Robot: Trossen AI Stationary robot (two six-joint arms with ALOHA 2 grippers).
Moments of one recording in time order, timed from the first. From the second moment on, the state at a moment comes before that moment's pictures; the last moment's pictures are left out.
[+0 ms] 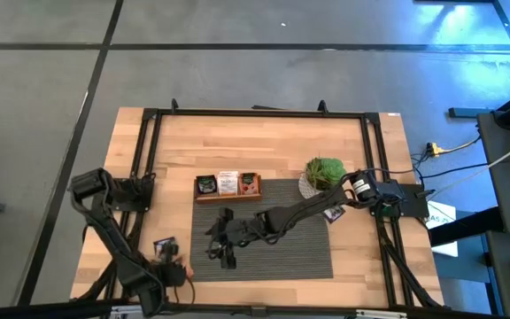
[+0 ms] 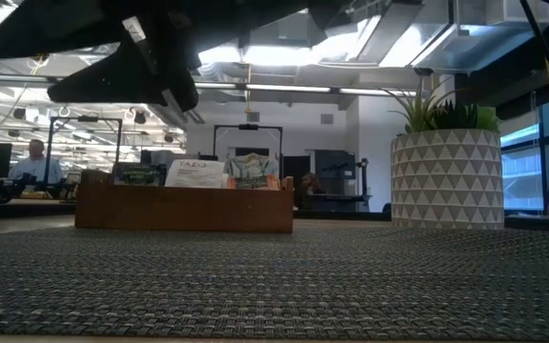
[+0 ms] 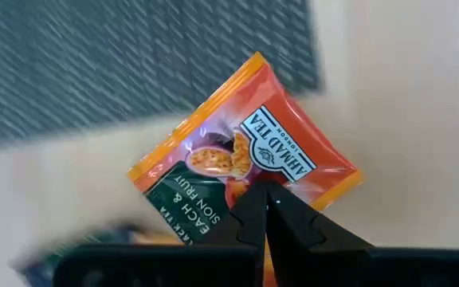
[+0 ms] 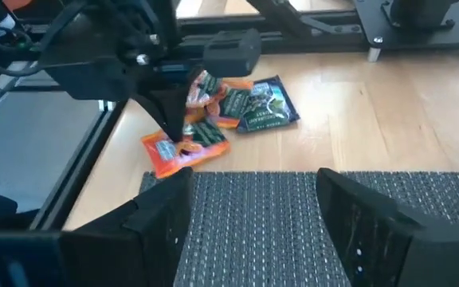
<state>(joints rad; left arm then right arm) -1.10 1.84 1.03 -0.71 -0.30 -1.01 0.32 2.29 1.73 0.08 0.12 0.20</state>
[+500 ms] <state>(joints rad) -1.00 1.85 1.03 -0.72 -0.47 -0.62 0.25 2.40 1.73 0.12 0.03 0.56</state>
